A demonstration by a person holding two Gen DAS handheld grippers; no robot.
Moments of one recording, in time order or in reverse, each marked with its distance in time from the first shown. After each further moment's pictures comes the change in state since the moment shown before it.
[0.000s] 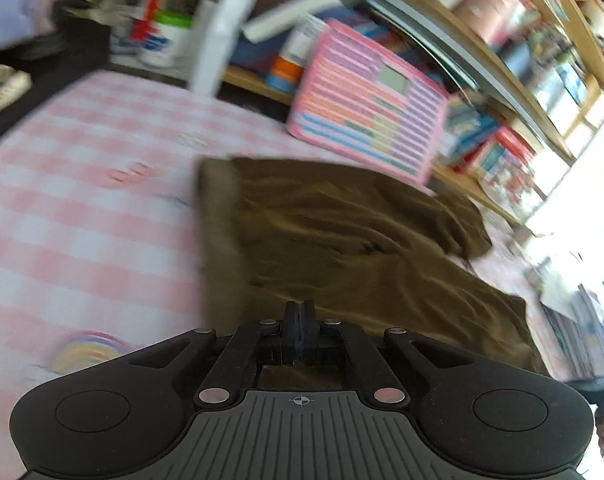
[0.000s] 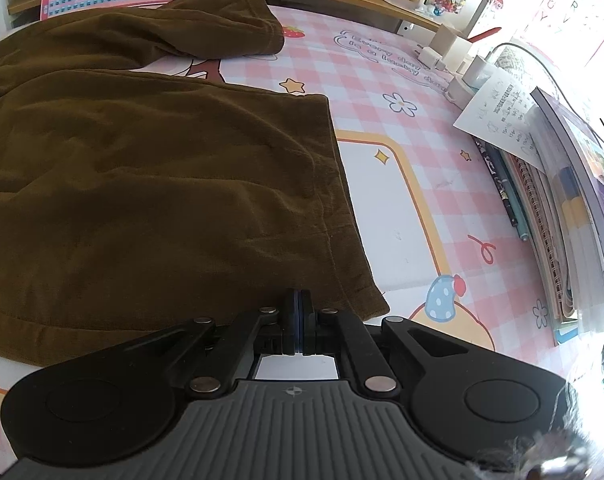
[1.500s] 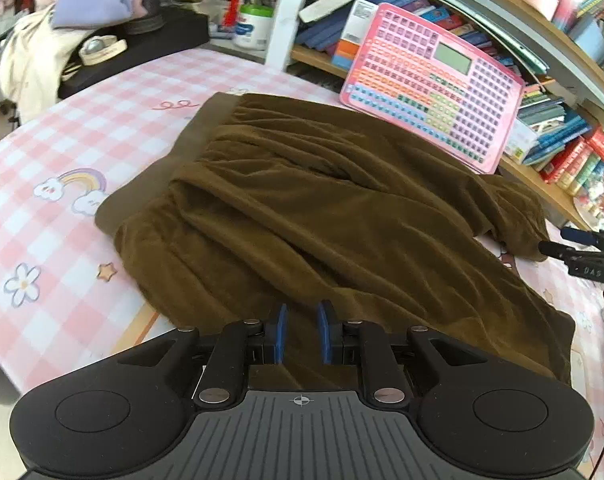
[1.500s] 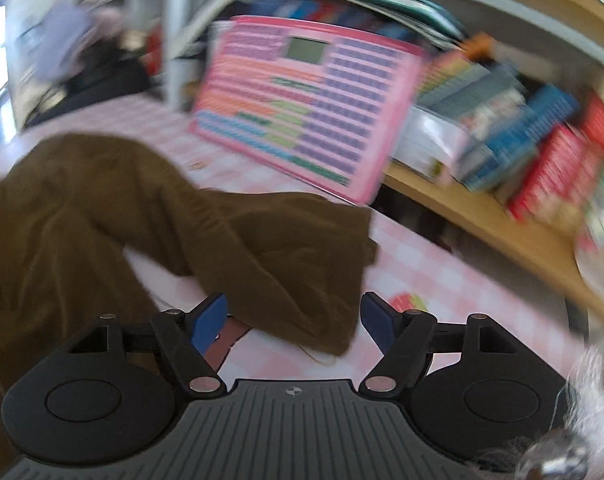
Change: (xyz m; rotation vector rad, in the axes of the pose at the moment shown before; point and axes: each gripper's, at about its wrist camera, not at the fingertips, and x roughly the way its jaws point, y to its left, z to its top) left arm 0.014 -0.174 -0.075 -0.232 -0.071 0.468; right arm 0.086 -0.040 0.188 -0.630 -0.509 0.587
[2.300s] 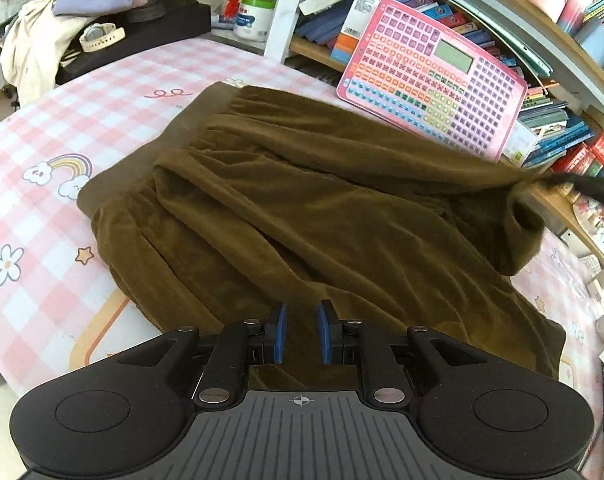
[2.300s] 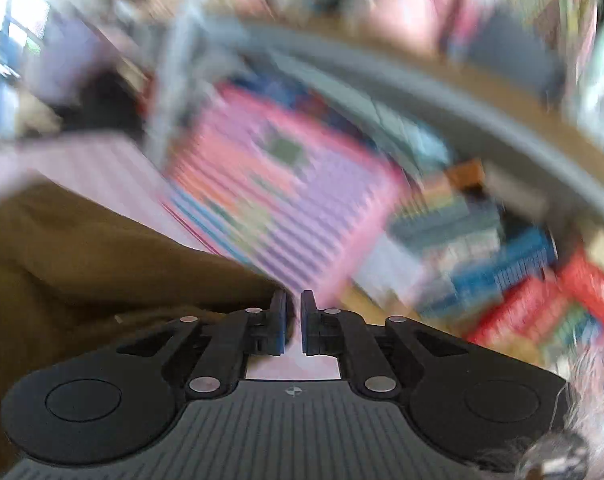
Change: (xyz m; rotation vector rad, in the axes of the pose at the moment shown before) left arm 0.004 -0.019 0.002 -0.040 0.022 0.004; right arm 0.005 -0.036 0.077 -0.037 -0.046 -0.200
